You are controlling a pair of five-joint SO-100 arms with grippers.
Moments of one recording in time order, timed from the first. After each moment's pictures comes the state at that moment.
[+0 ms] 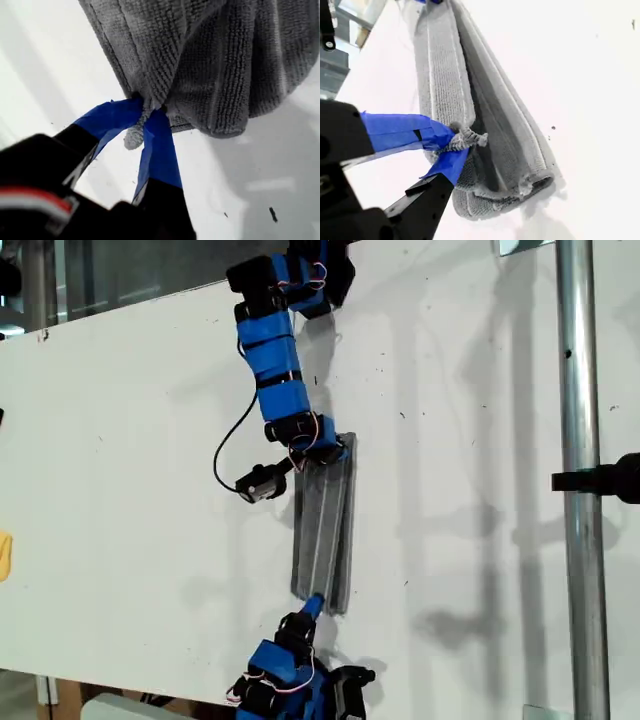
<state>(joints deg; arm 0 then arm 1) 3.4 149.7 147.8 58.0 -80.8 -7.6 66.4 77.3 76.8 57.1</state>
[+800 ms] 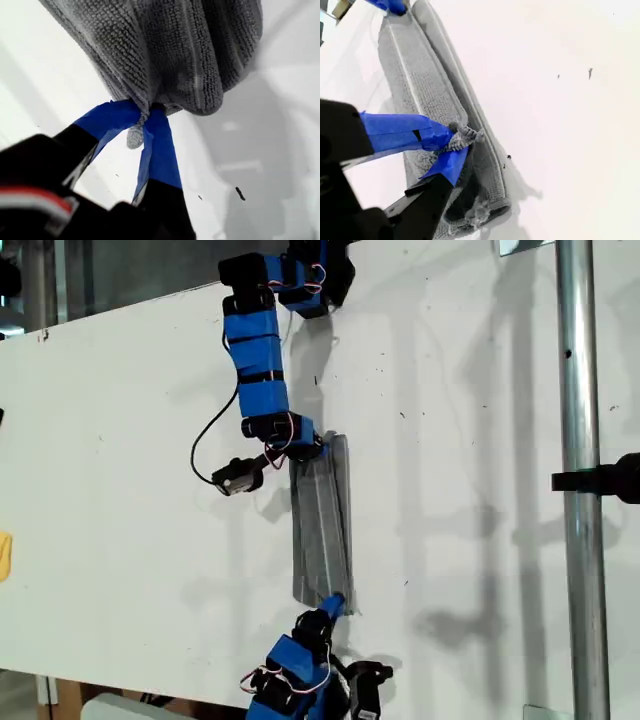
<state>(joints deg) 15.3 143.7 150.6 51.3 -97.7 -1.1 71.5 80.7 80.2 54.6</state>
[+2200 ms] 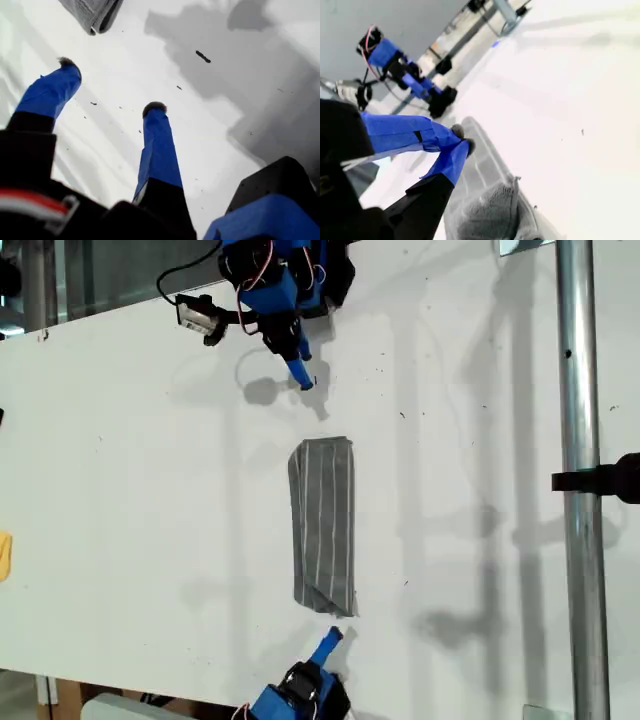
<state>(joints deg) 25.1 198.0 157.4 70.0 -82.3 -0.4 169.6 149.9 84.2 85.1</state>
